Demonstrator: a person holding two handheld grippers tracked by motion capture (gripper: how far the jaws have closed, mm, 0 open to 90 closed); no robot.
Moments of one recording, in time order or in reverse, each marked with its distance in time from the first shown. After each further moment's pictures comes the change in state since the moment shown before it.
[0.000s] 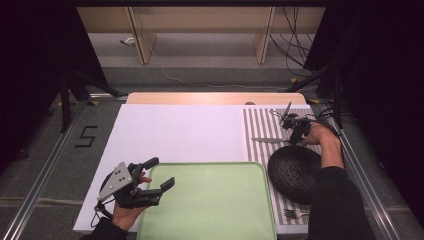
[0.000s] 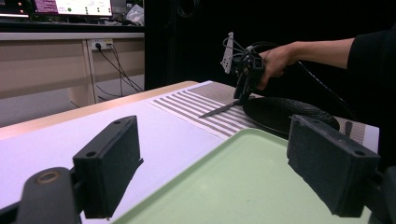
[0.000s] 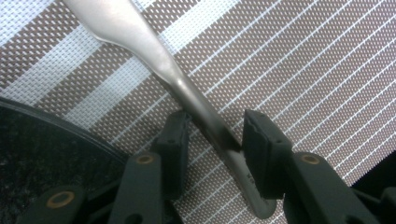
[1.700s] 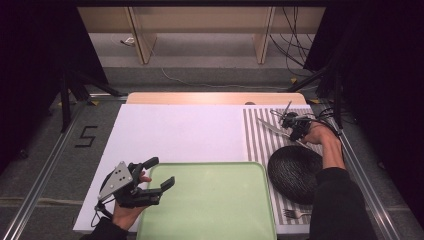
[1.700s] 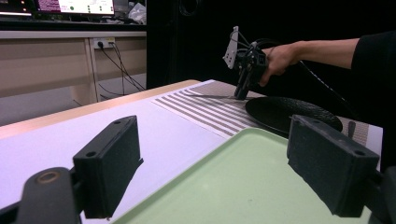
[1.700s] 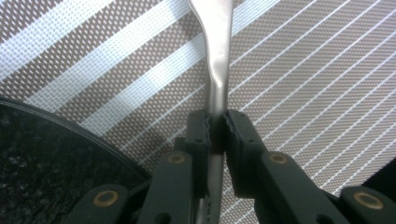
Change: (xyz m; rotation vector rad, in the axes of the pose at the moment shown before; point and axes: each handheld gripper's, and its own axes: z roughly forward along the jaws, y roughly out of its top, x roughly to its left) left arm 0.001 0.000 0.001 0.007 0.011 -0.001; right arm 0.002 0.001 -0.008 -0.067 -0.004 -0.014
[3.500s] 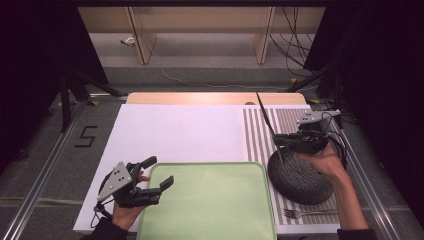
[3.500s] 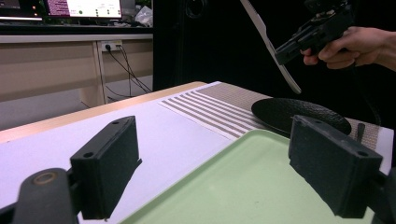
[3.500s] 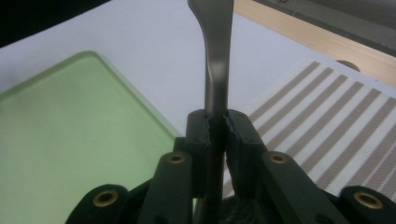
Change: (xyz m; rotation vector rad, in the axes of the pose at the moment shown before) left arm 0.000 0.001 -0.002 -0.009 0.026 0.011; right arm 0.092 -0.061 -0.119 -0.807 0.309 0.230
